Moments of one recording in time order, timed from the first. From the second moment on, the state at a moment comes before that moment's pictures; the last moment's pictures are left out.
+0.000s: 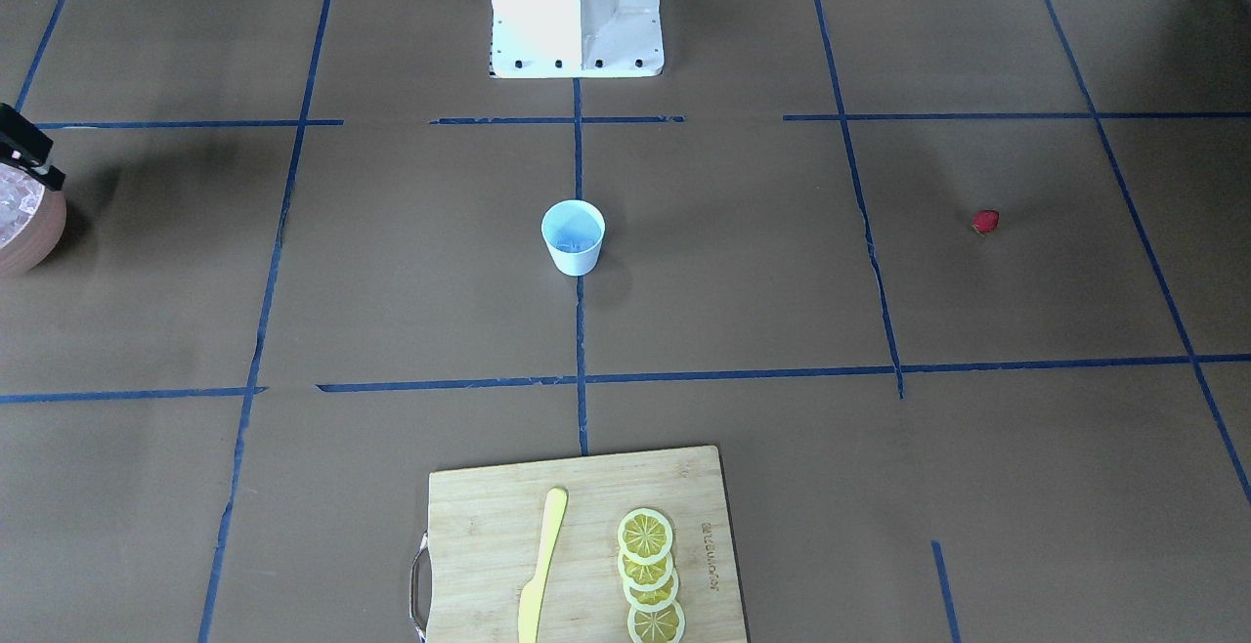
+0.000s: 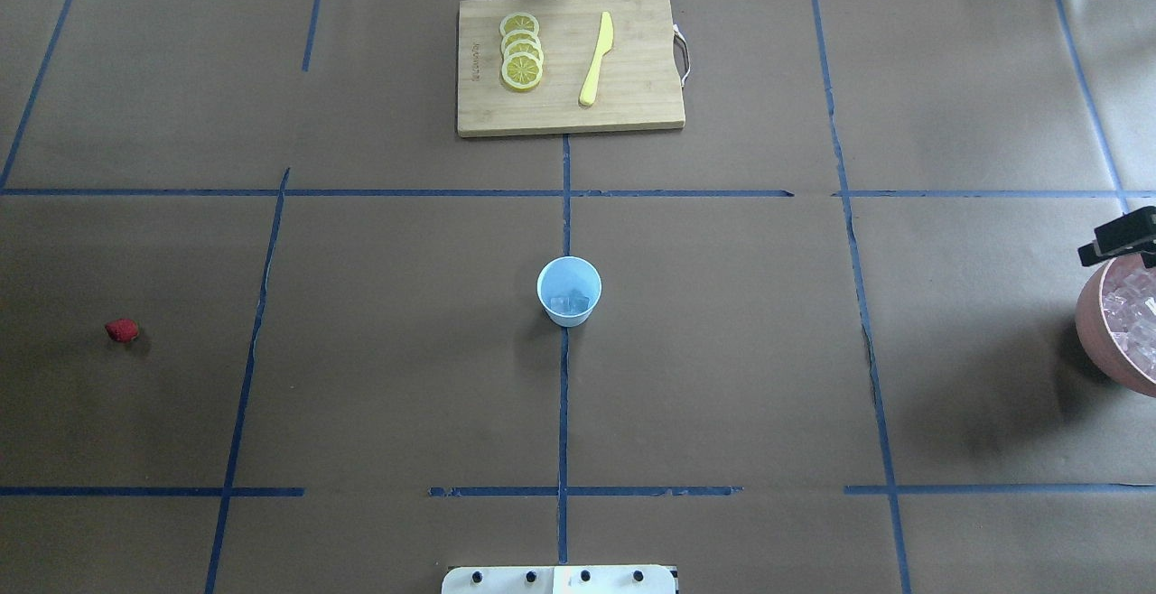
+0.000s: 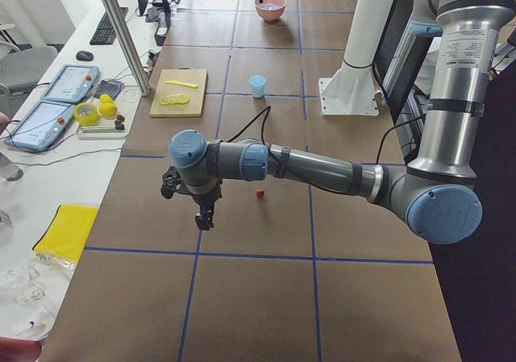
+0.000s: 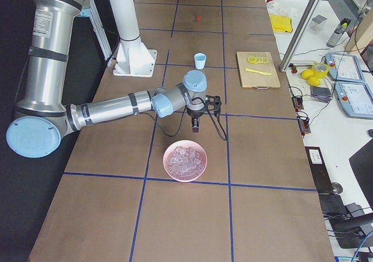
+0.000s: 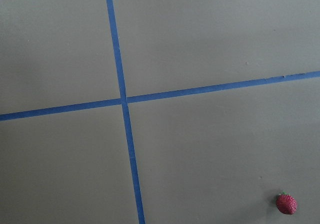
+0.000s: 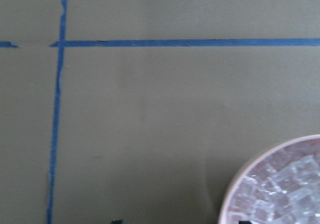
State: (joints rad) left arm -1.52 -1.67 -1.68 -1.40 -2.41 0.09; right arm 1.23 -1.78 1.96 -1.32 2.35 0.47
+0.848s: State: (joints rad) left arm -1.52 -1.66 -1.68 -1.40 -2.42 0.09; right arm 1.32 -1.83 1.75 -1.32 2.35 0.05
